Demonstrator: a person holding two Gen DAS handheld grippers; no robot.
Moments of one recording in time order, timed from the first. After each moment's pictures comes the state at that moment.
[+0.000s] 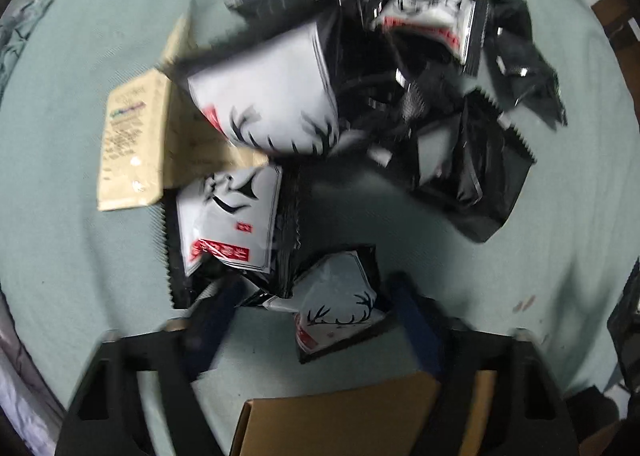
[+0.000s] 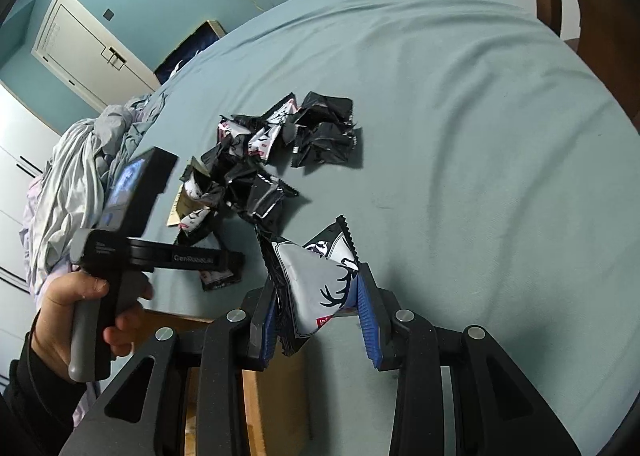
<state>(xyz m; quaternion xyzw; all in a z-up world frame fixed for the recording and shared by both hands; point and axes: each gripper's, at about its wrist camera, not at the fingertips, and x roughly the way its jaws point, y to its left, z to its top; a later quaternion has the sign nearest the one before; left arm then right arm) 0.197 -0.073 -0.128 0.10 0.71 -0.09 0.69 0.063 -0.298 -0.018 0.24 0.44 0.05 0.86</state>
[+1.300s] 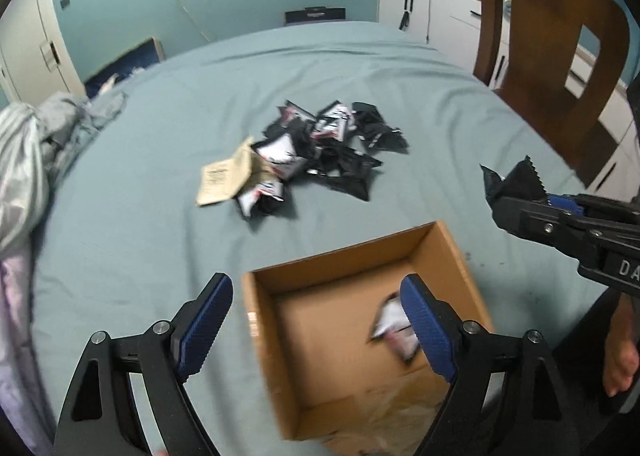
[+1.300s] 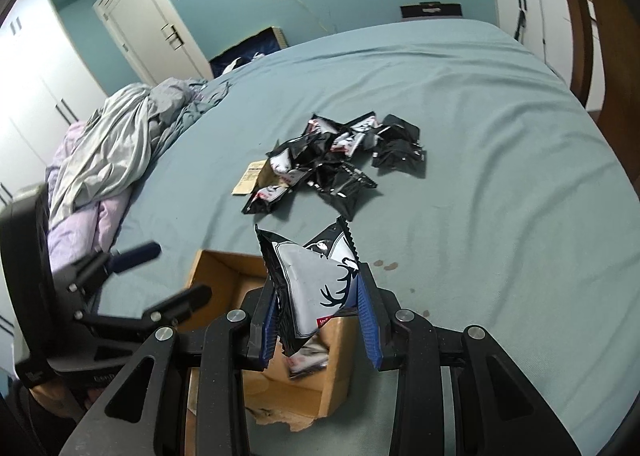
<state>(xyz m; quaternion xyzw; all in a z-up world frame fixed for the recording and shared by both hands) 0.009 -0.027 0.007 0.11 0.45 -0.16 0.87 -0.015 -0.238 0.024 0.14 0.39 0.11 0.90</state>
